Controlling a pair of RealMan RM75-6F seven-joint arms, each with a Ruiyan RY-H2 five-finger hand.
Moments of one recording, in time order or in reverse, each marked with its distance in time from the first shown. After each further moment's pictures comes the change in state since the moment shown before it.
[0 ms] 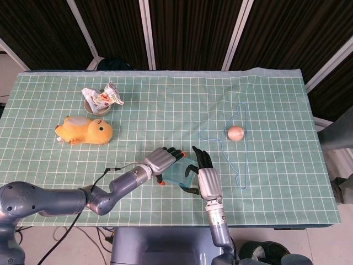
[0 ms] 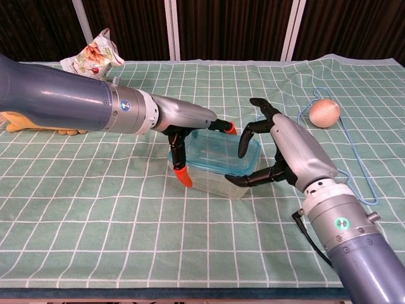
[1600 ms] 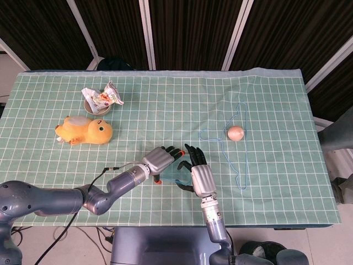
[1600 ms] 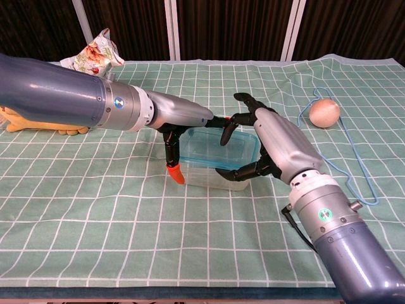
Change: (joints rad) left arm -0.007 0.026 0.012 -0.032 0.024 -0.004 0.021; right arm 0.062 -0.013 0.021 0.027 -0.028 -0.013 -0.033
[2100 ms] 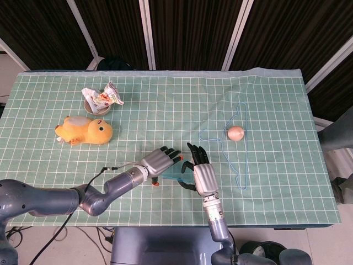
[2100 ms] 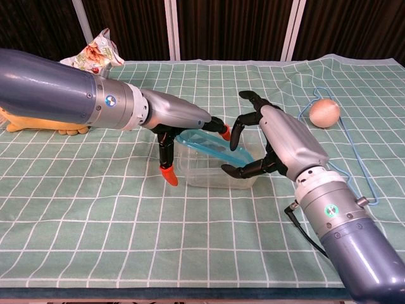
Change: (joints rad) left arm -0.009 0.052 0.025 -0.050 0.026 -0.003 0.021; right arm -0.004 0.027 0.004 -0.022 0.014 0.001 -0.020
